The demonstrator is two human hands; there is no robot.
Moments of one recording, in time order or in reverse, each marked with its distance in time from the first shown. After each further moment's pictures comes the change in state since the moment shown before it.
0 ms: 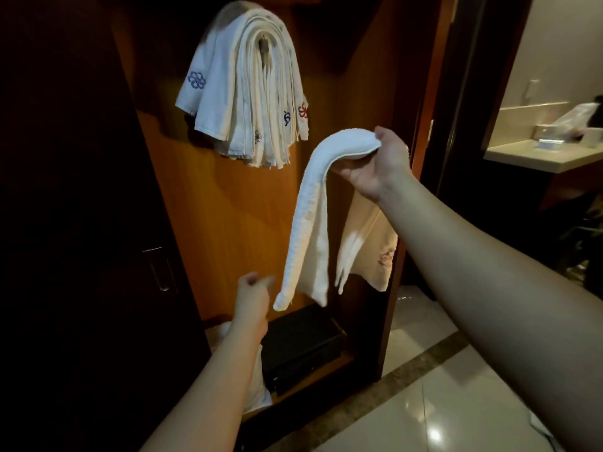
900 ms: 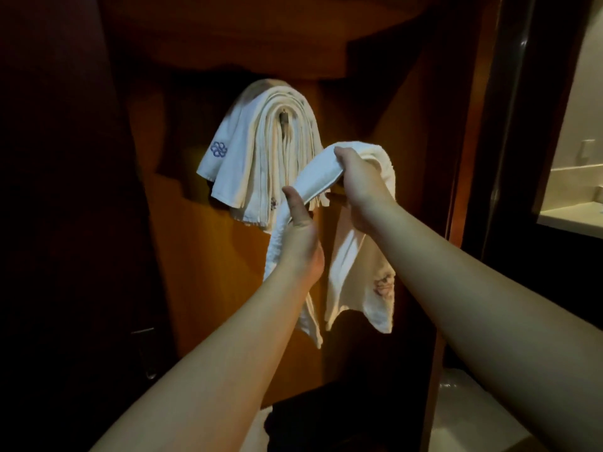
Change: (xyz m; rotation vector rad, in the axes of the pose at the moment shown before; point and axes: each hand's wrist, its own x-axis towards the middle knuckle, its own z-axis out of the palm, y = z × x) left_hand 0.024 0.215 0.141 -0.443 -0.389 0.521; right_hand 0.094 -0.017 0.074 -0.692 -0.157 -0.272
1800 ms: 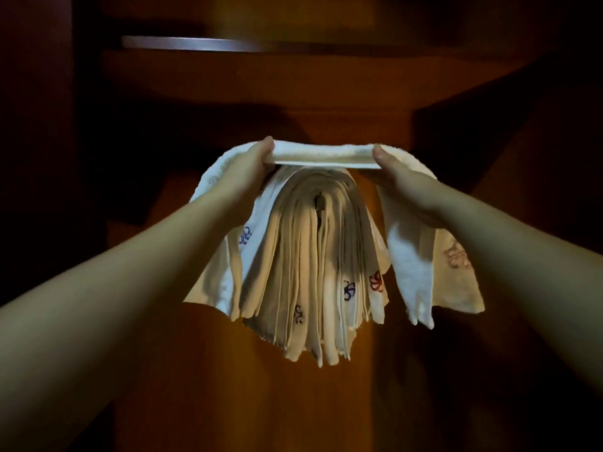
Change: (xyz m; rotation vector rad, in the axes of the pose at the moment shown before) left_hand 0.266 0.158 -0.032 0.485 0.146 0.343; right_hand 0.305 -0.031 -0.007 -0.373 -0.366 -0.439
